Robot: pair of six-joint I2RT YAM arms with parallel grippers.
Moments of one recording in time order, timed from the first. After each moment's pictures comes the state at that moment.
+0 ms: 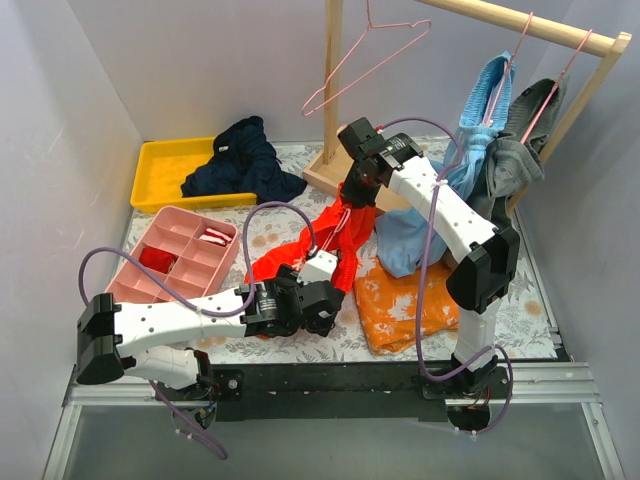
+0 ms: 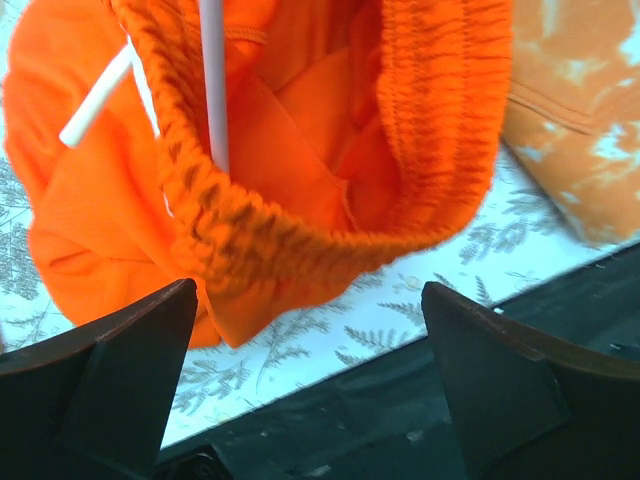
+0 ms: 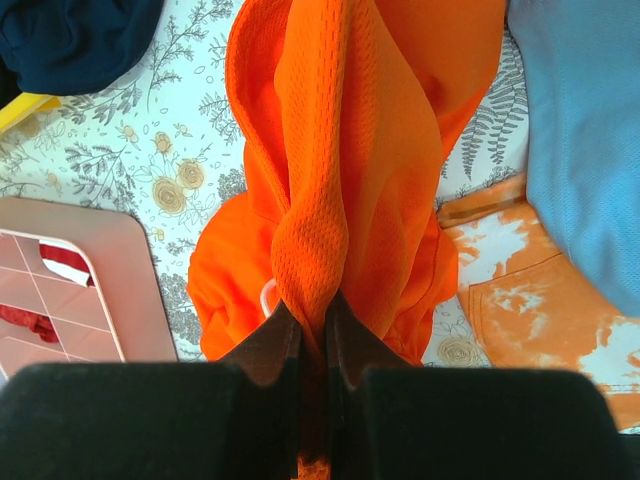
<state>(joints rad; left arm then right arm) -1.31 1.25 1.01 -0.80 -0.54 -0.68 0.65 1.92 2.02 -1.19 0.13 1.00</state>
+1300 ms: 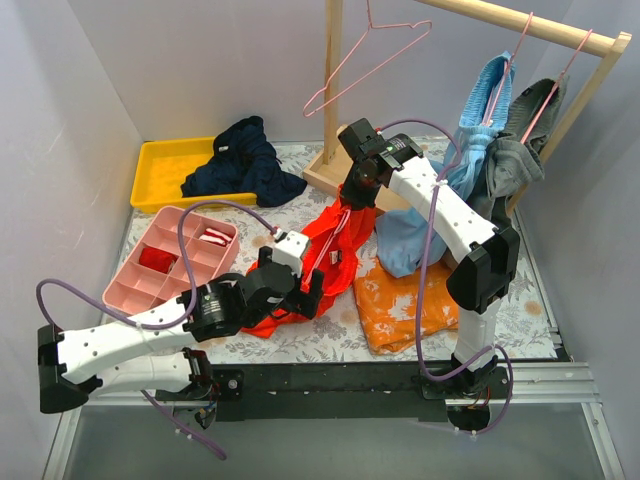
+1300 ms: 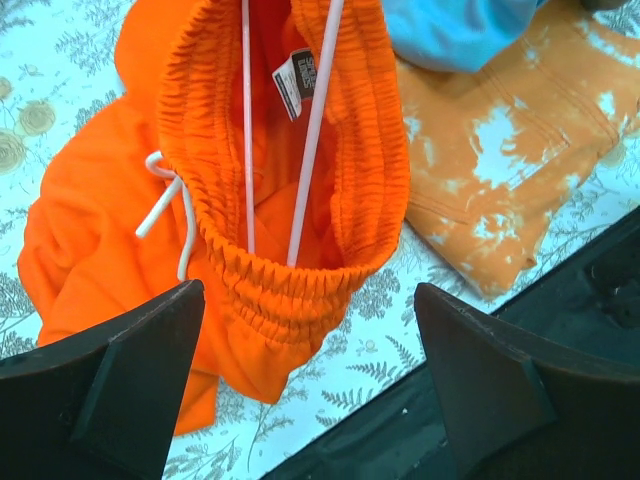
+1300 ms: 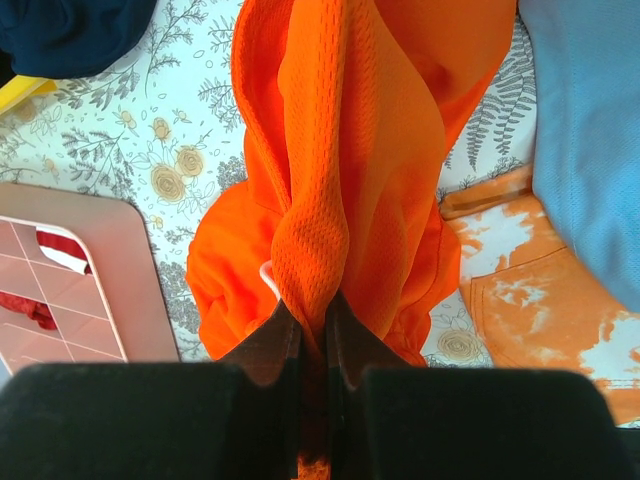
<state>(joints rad) -1.20 0.96 0.88 -0.51 -0.49 -0.48 0.65 1.92 2.01 -1.19 0.10 1.00</state>
